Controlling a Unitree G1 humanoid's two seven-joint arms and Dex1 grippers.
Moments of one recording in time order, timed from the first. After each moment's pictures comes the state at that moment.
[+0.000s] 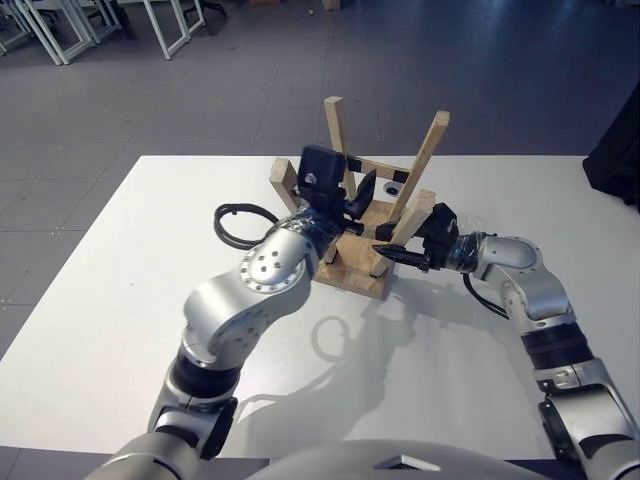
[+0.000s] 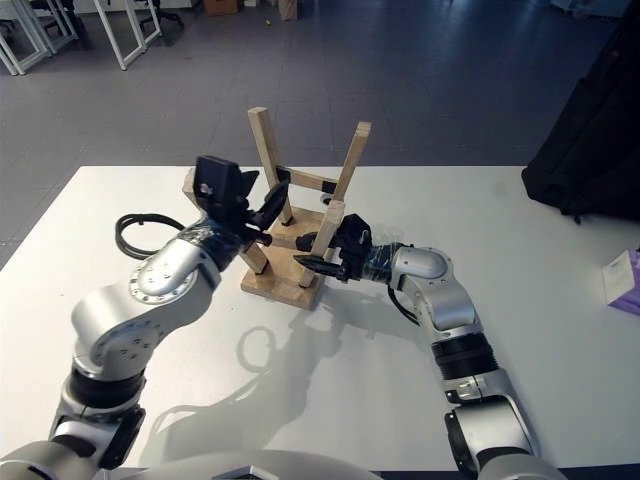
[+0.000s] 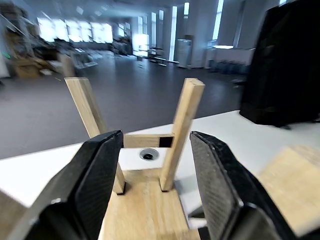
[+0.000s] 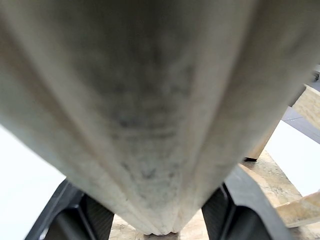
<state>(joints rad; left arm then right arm) -0.47 0.28 -0.31 -0.61 -0.57 0.85 0.38 -0.42 -0.43 0.19 0.13 0.32 0.20 0.98</state>
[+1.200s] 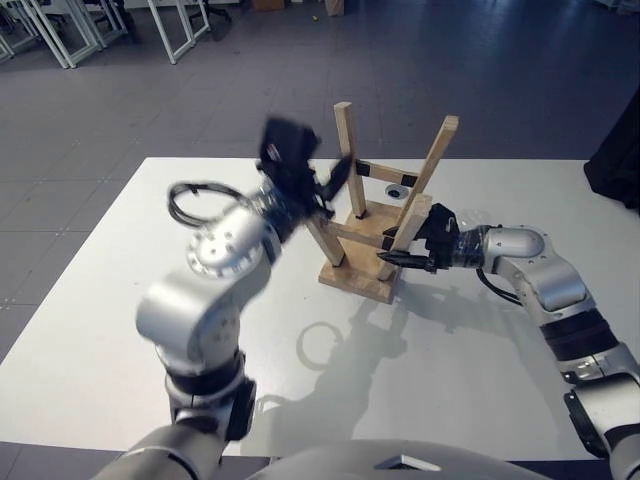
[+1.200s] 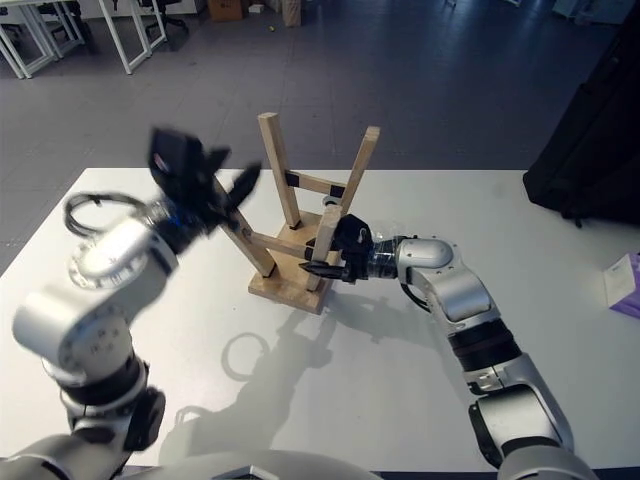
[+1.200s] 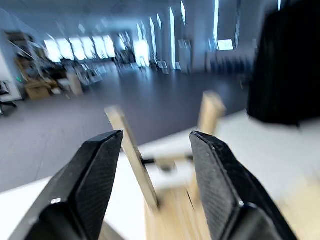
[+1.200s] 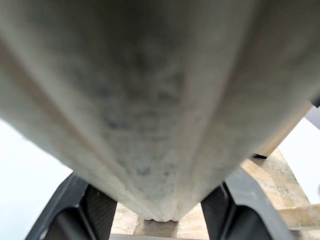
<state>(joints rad) -0.65 0.16 0.13 -0.66 -0.39 1.14 -0.07 -0.48 -0.59 0.33 0.09 0.37 0.28 0.99</state>
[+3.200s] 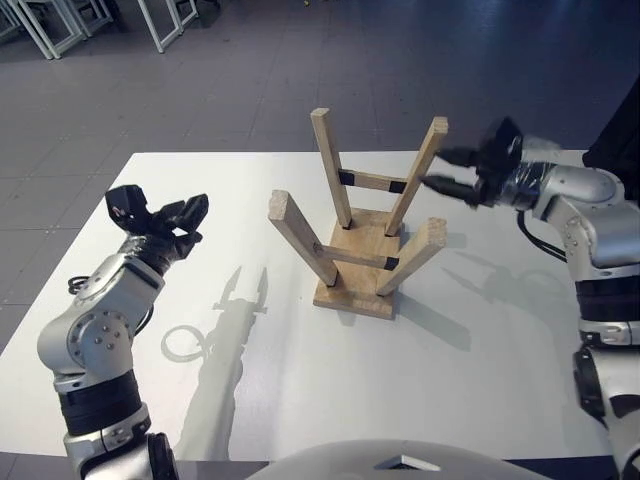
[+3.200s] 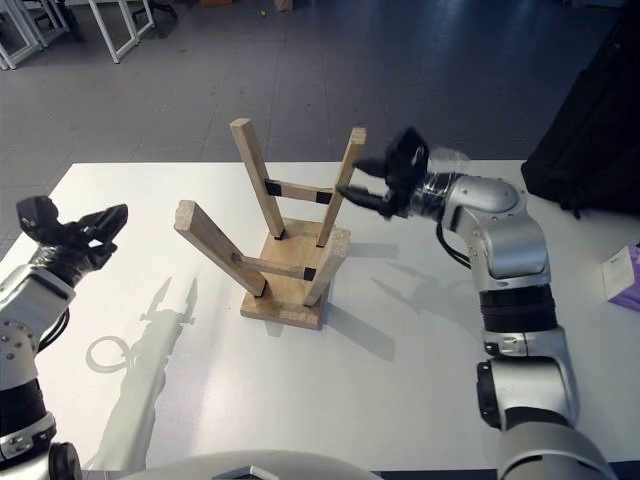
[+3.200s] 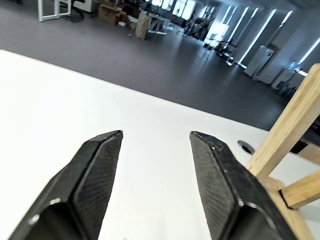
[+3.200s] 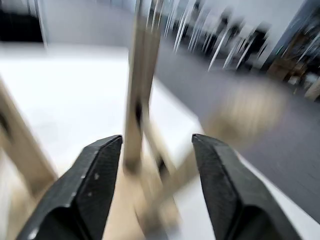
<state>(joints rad) -0.09 0.47 0.44 -0.31 -0.83 0.80 -0.02 -0.64 -0.50 -0.06 -0.10 0.53 0.63 0.75</state>
